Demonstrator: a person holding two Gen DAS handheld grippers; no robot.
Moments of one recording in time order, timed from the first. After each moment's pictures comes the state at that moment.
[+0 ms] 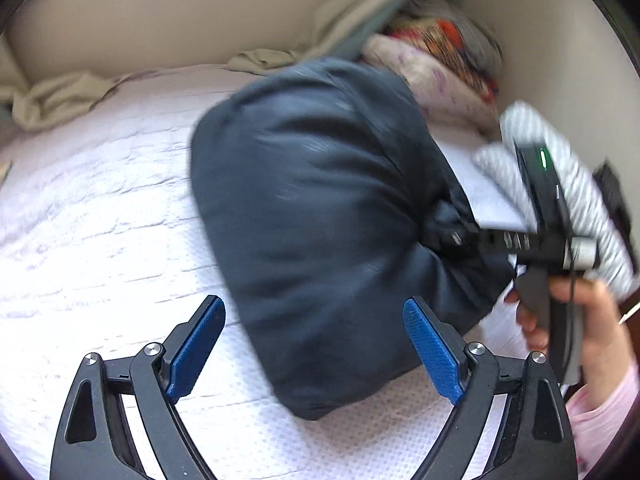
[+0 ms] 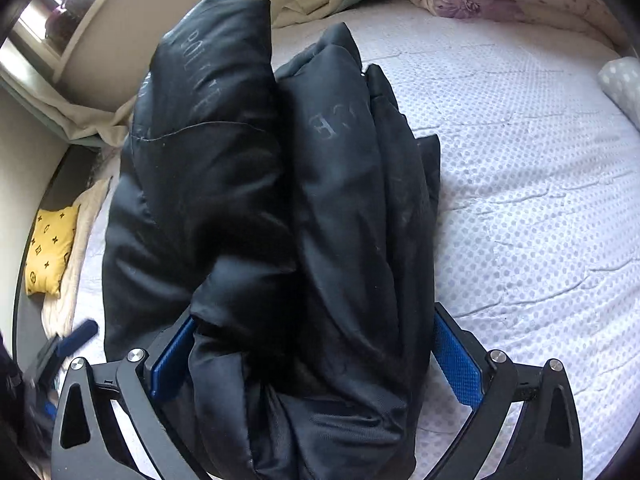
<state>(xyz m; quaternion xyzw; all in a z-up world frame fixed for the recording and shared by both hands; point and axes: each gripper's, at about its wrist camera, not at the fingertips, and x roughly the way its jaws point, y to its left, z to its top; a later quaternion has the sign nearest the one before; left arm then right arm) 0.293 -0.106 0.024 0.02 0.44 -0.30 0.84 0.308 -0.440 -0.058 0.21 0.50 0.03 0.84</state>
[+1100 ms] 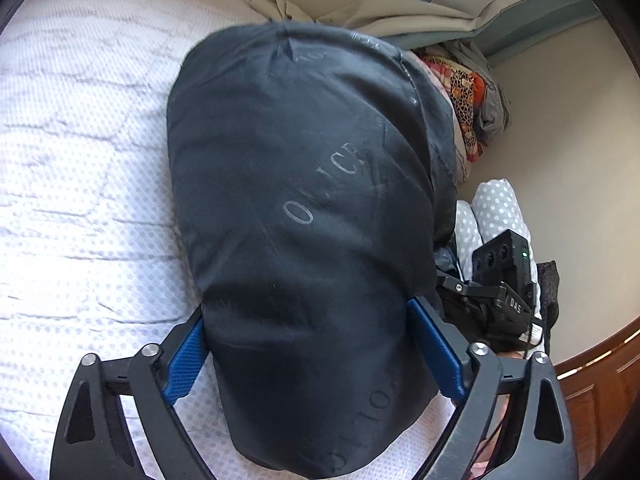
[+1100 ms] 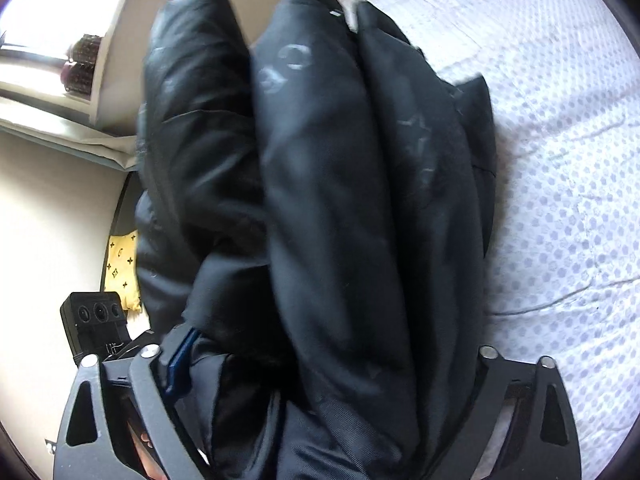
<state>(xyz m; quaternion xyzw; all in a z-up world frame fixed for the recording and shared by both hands) 0.346 -0.105 -0.033 -0.18 0.52 -0.36 0.76 0.325 -0.472 -0.123 0.36 0.49 0.14 0.78</state>
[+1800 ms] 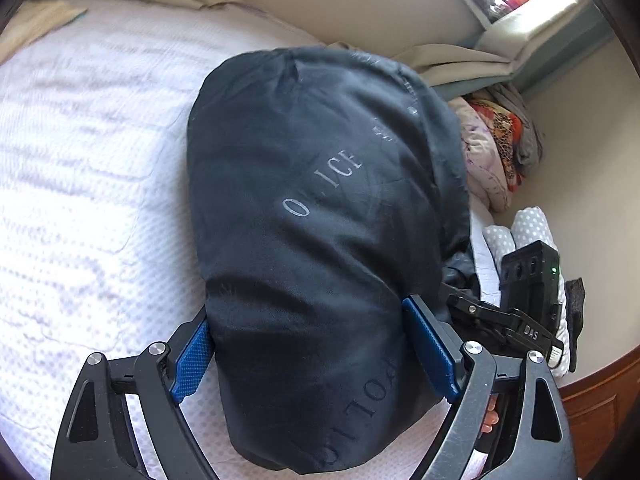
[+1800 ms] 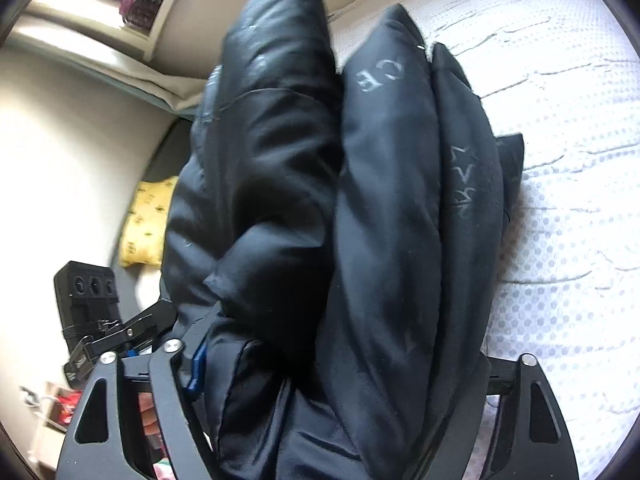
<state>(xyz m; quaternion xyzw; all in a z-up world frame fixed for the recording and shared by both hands) 0.335 0.038 -0.029 -0.18 0.50 -0.27 0.80 0.321 -0.315 -0.121 0.29 0.47 0.21 0.81</state>
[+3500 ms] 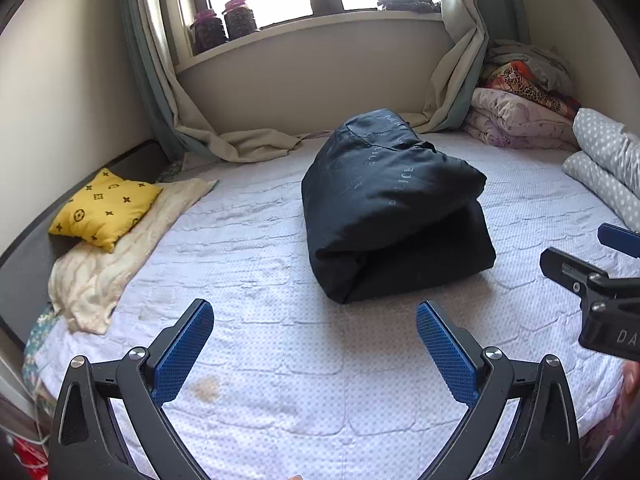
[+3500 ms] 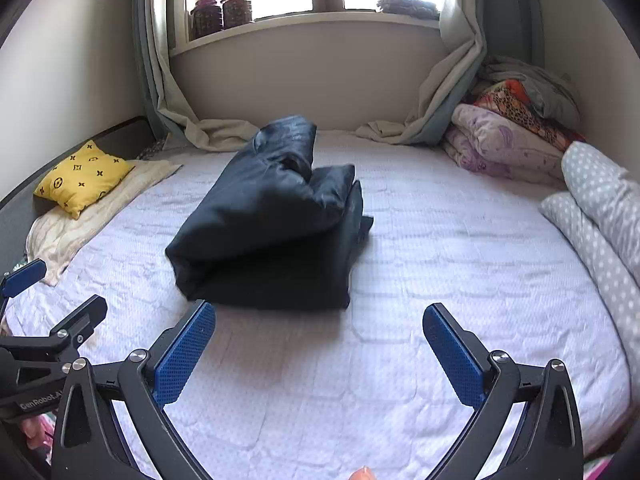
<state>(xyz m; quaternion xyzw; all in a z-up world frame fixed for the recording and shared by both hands) 0.056 0.010 0.057 0.12 0.29 -0.03 0.95 0.049 -0.254 0.010 0.02 0.31 0.00 0.95</state>
